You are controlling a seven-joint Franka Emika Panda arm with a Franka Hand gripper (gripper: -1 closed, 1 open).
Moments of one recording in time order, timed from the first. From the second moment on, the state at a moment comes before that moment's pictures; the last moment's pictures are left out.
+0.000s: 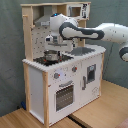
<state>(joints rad) -1.97 -0.71 2.39 -0.85 0.27 1.37 -0.66</state>
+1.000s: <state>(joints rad) -1.97 -0.62 2.38 -0.83 0.22 1.13 -0.50</state>
